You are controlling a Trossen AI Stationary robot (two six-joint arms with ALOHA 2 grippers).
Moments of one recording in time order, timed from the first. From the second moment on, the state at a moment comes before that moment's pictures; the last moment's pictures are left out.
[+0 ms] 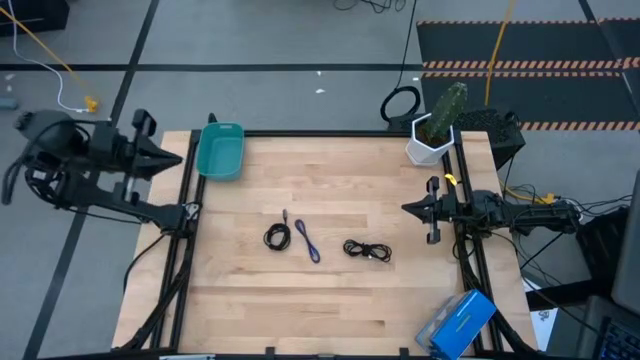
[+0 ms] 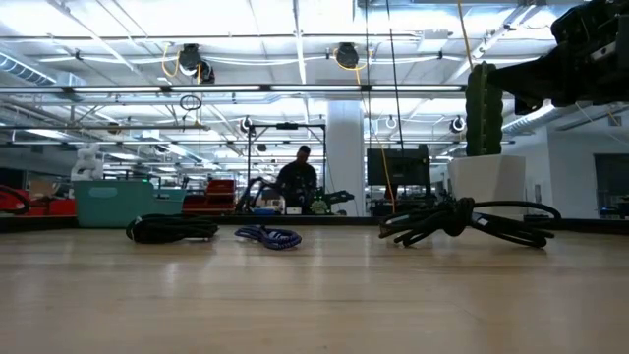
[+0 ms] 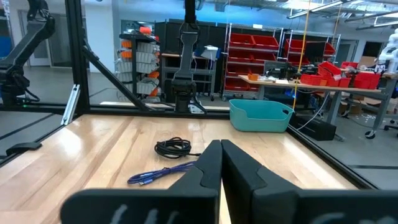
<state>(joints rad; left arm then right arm) -0.10 0.71 1.53 -0.82 -0.05 0.08 0.04 0.01 0.01 0.07 0.10 -0.07</state>
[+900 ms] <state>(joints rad) -0.10 0.81 1.53 -0.87 -0.06 0.12 0.04 0.13 0.41 -0.21 0.10 0.09</state>
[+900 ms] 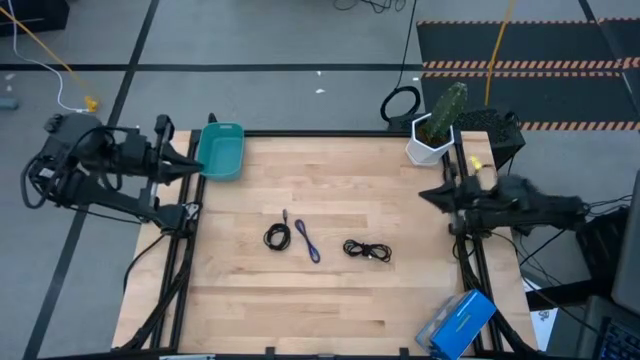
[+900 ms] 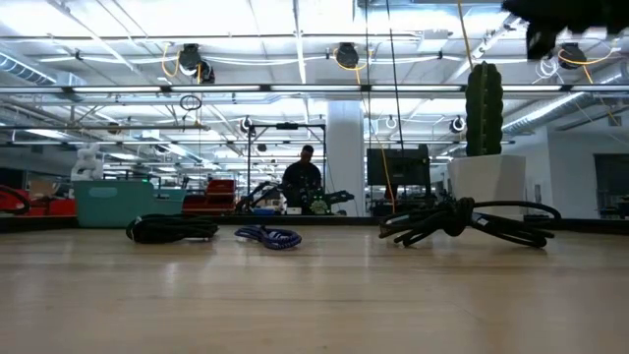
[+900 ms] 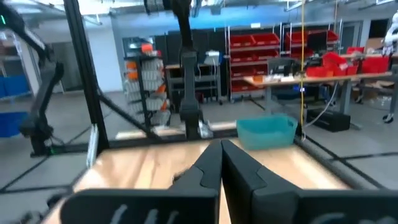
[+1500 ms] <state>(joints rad) -0.10 0.89 1.53 -0.86 -0.06 0.13 0.04 0.80 1.42 -0.79 0.11 0.06</state>
